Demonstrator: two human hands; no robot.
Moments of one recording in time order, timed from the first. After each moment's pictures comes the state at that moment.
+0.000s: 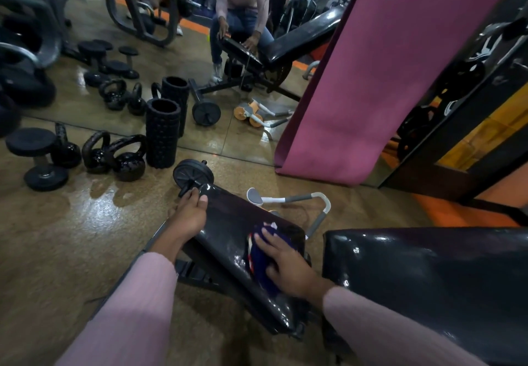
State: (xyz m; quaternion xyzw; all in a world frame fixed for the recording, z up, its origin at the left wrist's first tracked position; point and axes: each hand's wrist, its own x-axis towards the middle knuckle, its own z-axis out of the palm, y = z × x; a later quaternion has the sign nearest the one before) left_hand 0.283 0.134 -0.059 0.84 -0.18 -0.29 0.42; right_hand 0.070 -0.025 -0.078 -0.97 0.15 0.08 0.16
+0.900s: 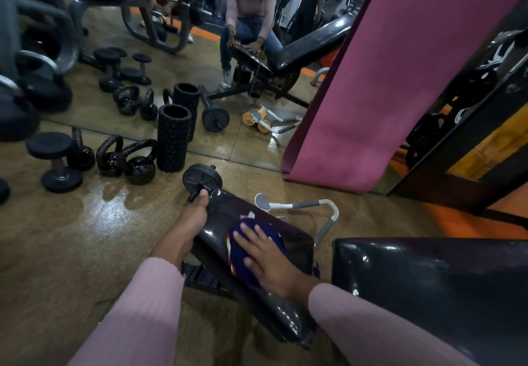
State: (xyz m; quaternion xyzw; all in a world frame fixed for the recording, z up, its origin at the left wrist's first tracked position) left_hand 0.284 0.145 -0.037 0.66 0.01 -0.39 0.64; right_hand 0.116 0.013 -0.064 -0.97 0.09 0.09 0.21
